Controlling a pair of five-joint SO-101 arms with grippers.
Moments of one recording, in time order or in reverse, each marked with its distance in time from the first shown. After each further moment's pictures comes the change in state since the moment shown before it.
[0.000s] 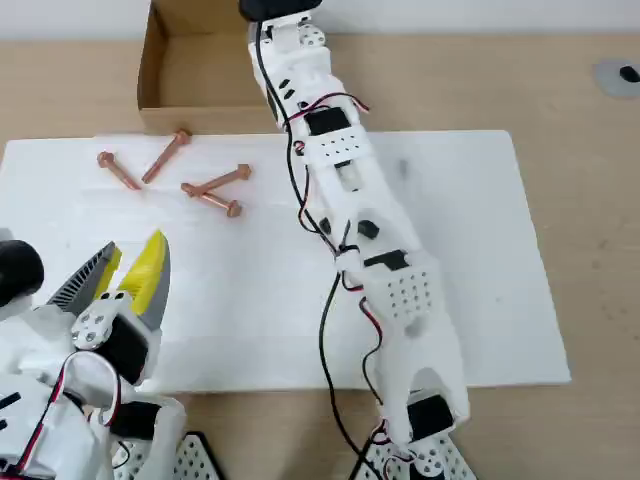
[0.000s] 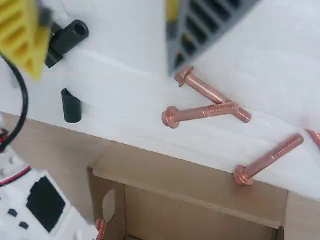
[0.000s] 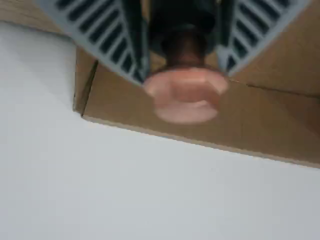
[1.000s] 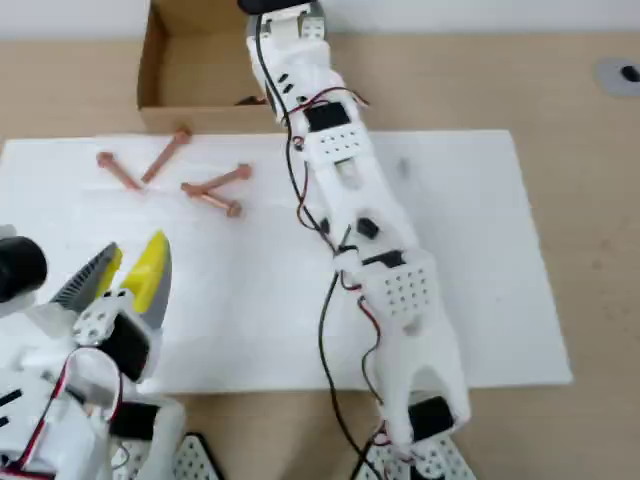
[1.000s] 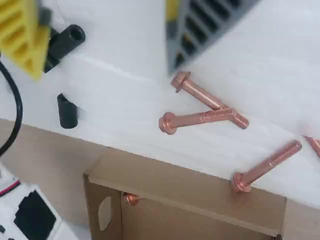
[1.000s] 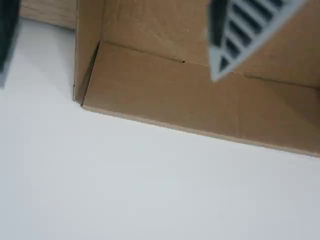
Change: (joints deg) left arm 0.0 0.0 1.1 0.0 0.0; right arm 0.0 1.8 -5.0 4.0 -0.1
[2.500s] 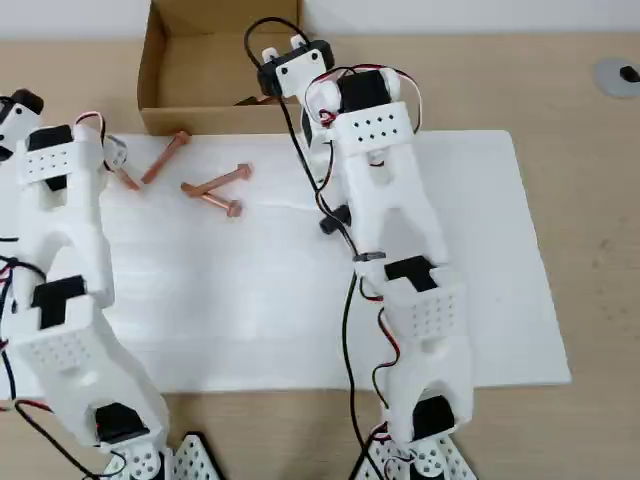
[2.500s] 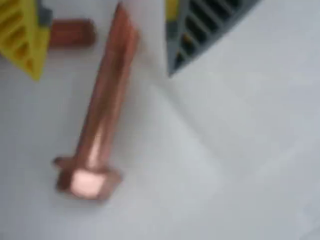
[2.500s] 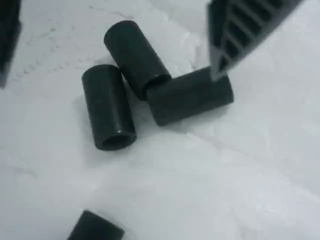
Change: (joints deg) left arm -21.9 107.6 -36.4 -25.6 21.2; right arm 2.5 -14.8 -3.9 89.7 8.2
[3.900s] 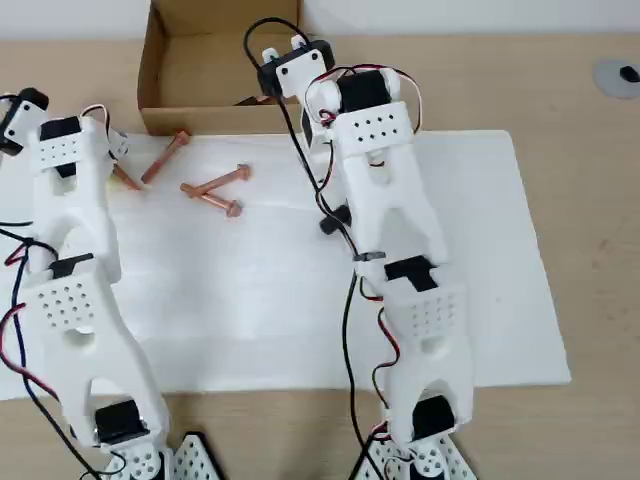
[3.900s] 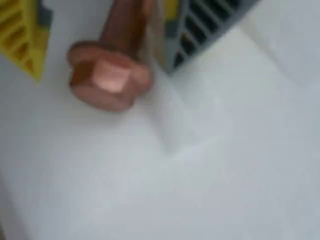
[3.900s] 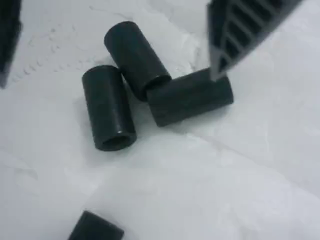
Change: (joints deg) left arm -0.1 21.0 -22.0 3.8 3.0; right arm 0.0 0.0 0.0 0.1 0.0
